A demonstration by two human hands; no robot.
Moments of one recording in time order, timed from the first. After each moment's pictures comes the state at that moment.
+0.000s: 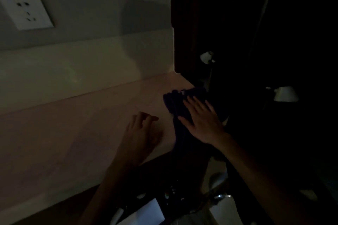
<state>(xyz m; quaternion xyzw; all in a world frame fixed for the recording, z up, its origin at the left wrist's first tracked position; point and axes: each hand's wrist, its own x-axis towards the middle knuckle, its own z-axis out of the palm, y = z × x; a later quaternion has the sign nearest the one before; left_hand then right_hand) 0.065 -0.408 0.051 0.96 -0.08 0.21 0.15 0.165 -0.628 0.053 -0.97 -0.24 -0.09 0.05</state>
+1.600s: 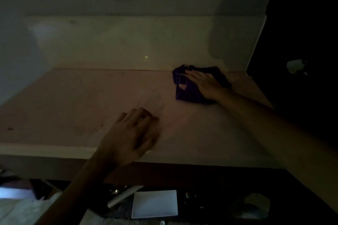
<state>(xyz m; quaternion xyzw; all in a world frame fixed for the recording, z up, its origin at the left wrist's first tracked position) -0.001 -0.335 0.056 0.98 0.04 0.17 -0.02 0.318 -0.445 0.074 -0.85 -0.52 -0.01 0.01</state>
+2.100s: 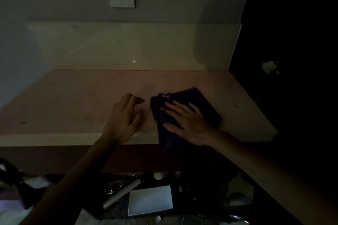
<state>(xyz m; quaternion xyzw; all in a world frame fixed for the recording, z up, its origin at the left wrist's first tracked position) -0.018 -0.328 0.064 0.95 0.11 0.25 0.13 0.121 -0.522 0.069 -0.84 -0.54 0.04 0.07</state>
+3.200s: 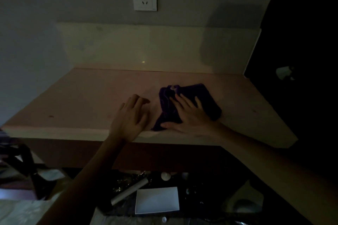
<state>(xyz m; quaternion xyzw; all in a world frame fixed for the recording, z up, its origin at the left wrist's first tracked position) -0.040 -0.294 0.058 0.96 0.14 0.25 0.09 0.113 -0.459 0.073 -0.86 -0.51 0.04 0.02</state>
